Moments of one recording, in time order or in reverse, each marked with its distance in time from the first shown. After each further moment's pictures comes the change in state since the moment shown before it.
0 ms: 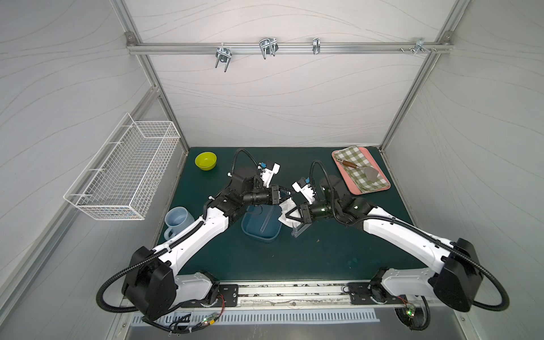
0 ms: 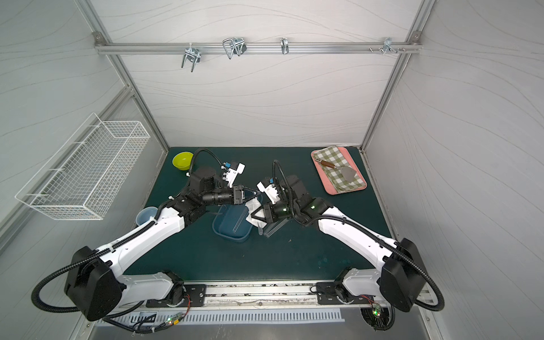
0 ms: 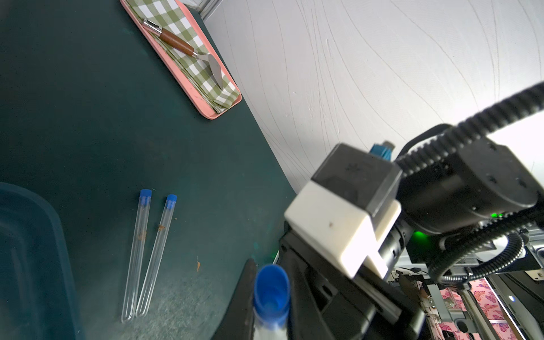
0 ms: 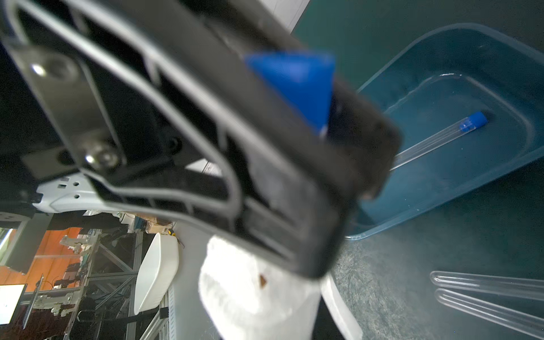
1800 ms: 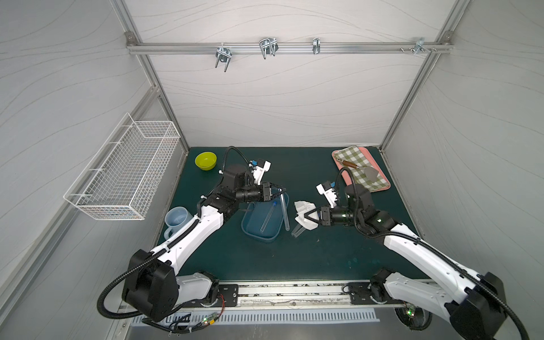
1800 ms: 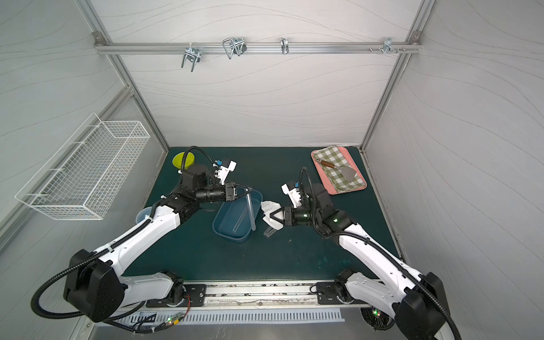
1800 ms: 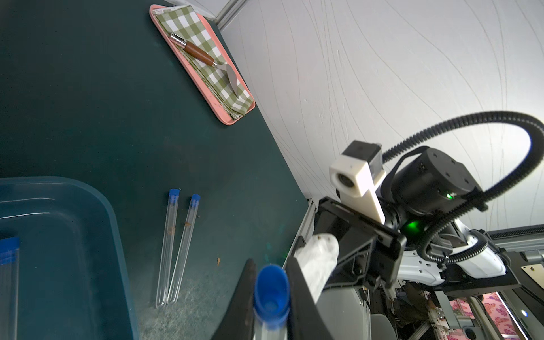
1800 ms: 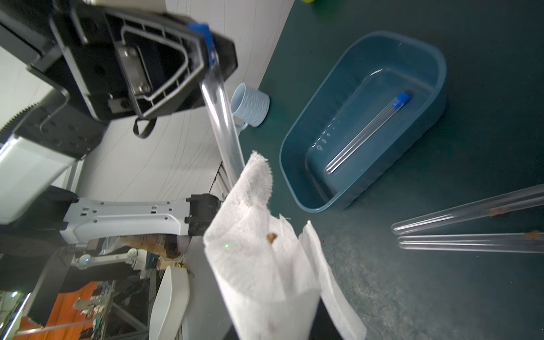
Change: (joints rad) left arm 0.124 -0.006 -0.003 -0.050 0.092 0.068; right arm -0.192 -0.272 -0.223 0.000 -0.034 0.113
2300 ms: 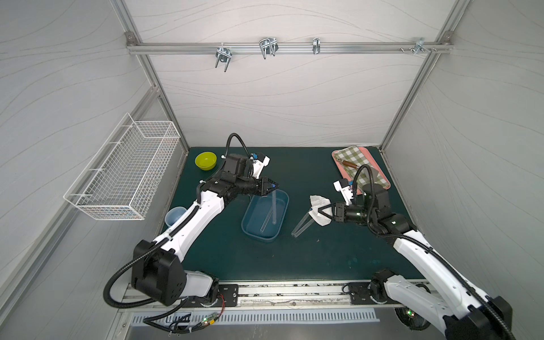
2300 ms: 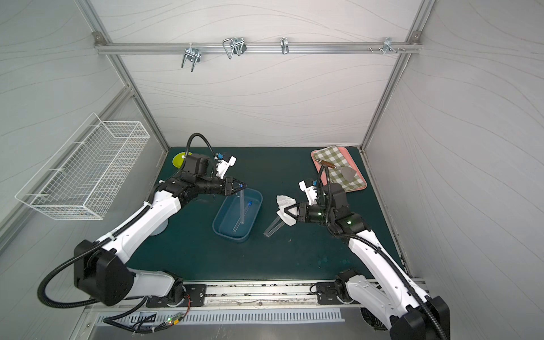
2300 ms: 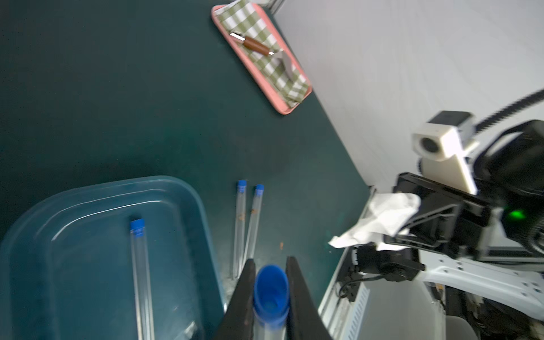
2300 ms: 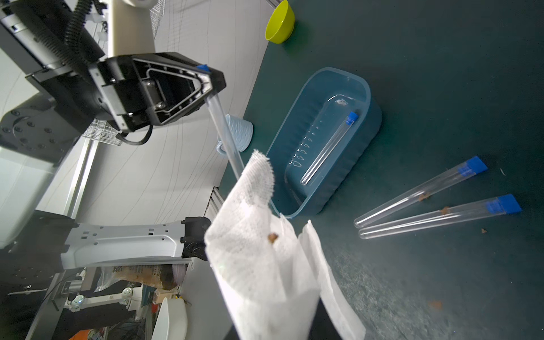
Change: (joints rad) left arm 0.048 0.163 0.267 -0.462 -0.183 0.384; right arm -0.182 -0.119 -0.058 -0.091 -0.050 -0.021
